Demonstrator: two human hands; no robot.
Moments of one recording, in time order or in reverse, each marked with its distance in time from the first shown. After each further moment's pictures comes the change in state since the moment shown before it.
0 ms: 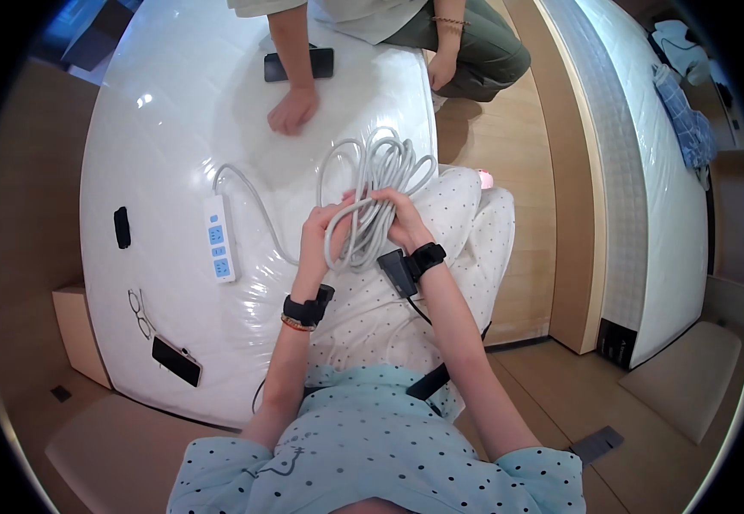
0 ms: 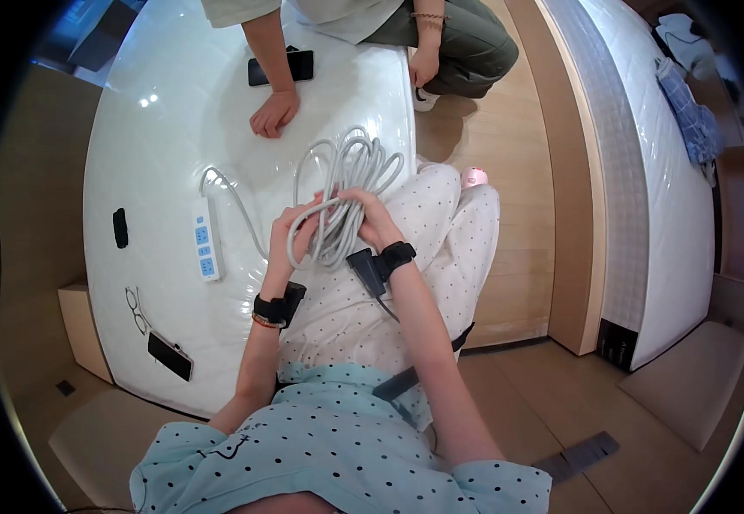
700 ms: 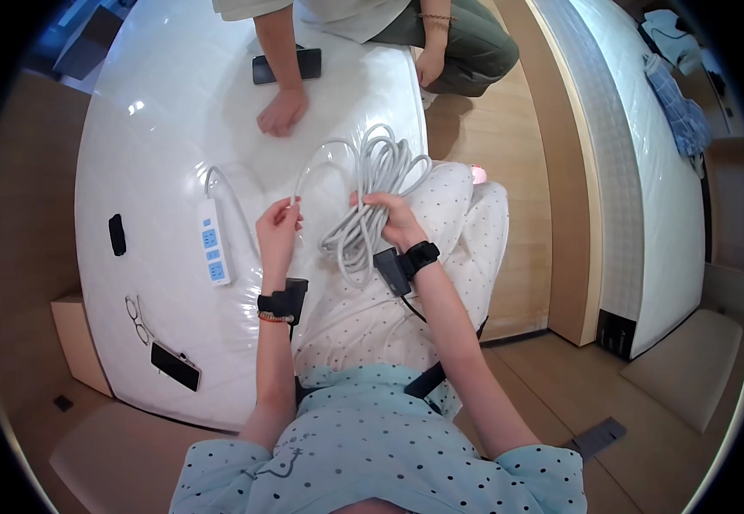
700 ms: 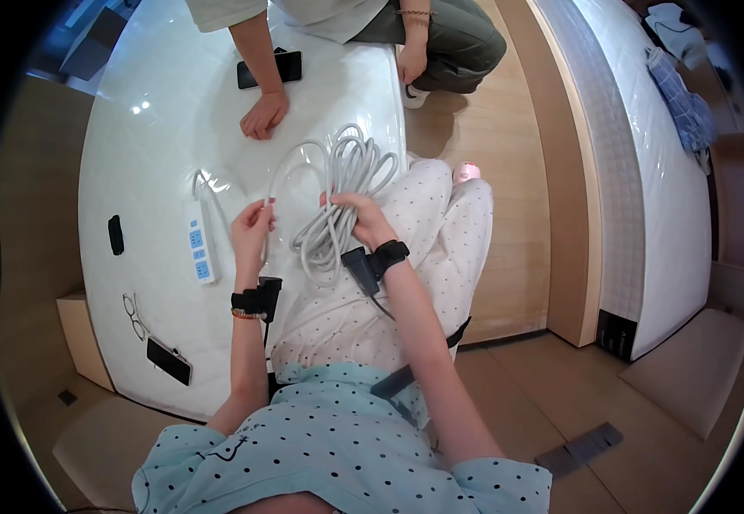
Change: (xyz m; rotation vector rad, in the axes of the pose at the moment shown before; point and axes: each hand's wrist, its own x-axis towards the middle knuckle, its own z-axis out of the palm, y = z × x) left_hand 0.004 -0.039 -0.035 -0.254 0.201 -0.458; right_hand 0.004 0.006 -0.029 -0.083 0.035 -0.039
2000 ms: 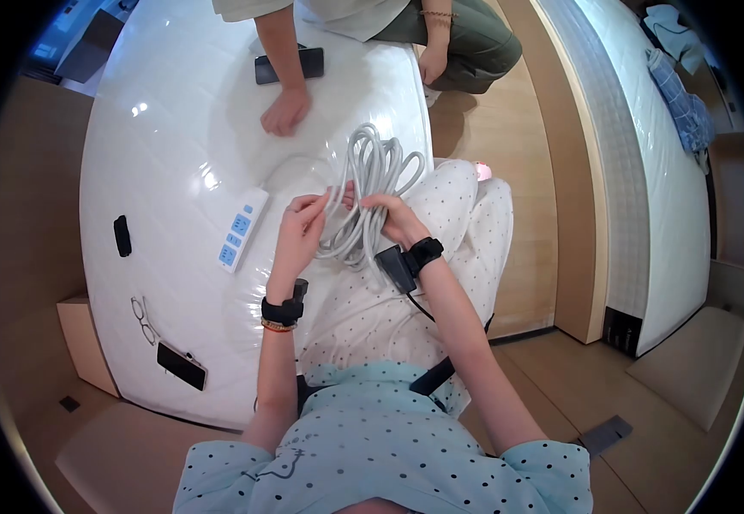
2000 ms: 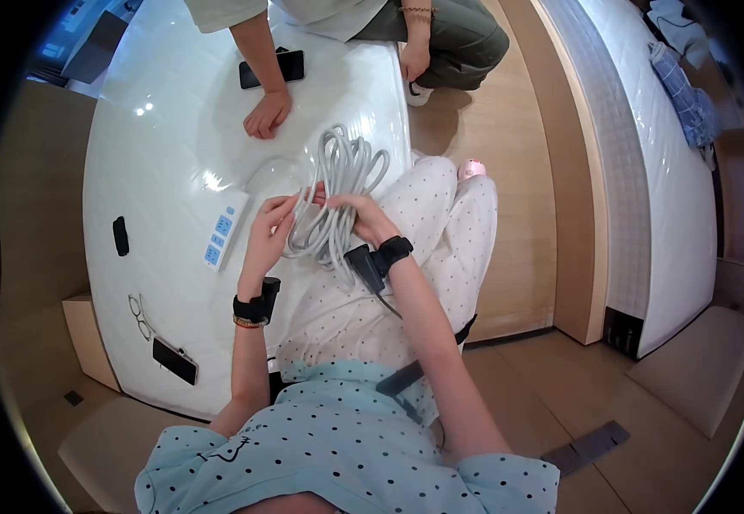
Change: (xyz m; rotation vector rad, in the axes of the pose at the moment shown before) left_hand -0.017 0.031 0.011 0.349 -0.263 0.430; right_hand -0.003 -0.004 0.025 -0.093 -0.174 -0.045
